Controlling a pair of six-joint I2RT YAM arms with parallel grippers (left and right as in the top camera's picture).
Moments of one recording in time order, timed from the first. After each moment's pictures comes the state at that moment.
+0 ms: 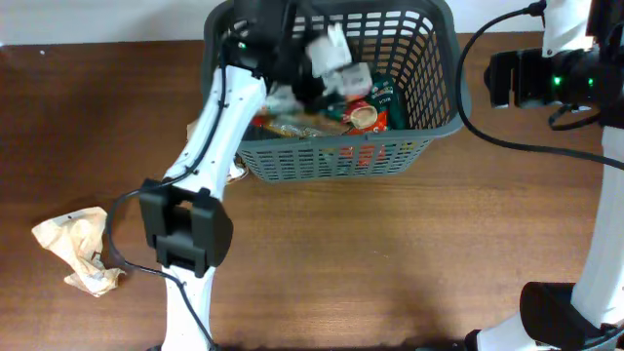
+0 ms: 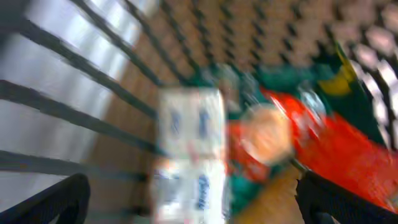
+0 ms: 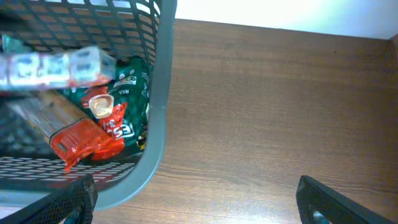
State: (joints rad) left arm -0.33 2.23 2.29 -0.87 0.52 0.84; right arm -0.05 1.73 2.38 -1.53 -0.05 -0.13
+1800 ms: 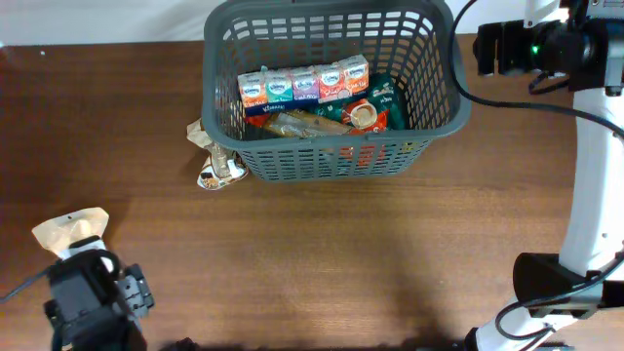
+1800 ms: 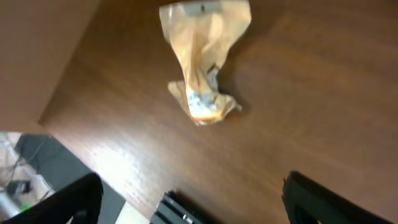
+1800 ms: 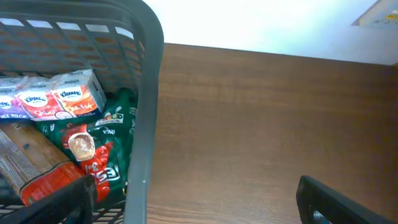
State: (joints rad) left arm 0.43 0.60 0.84 -1.18 -0.35 0.12; right arm -0.05 1.86 2.37 -1.35 -0.04 -0.13
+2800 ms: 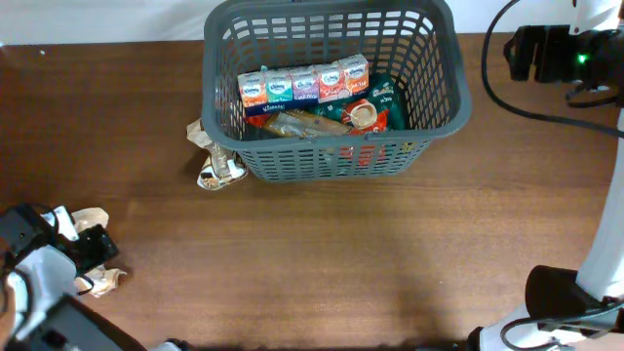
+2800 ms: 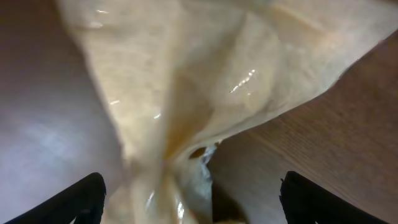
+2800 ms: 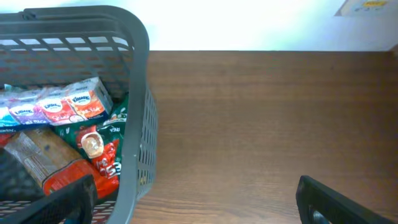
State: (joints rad) left arm 0.80 1.51 0.82 -0.53 -0.01 0.22; right arm -0.18 1.79 2.37 -1.39 -0.17 -0.13
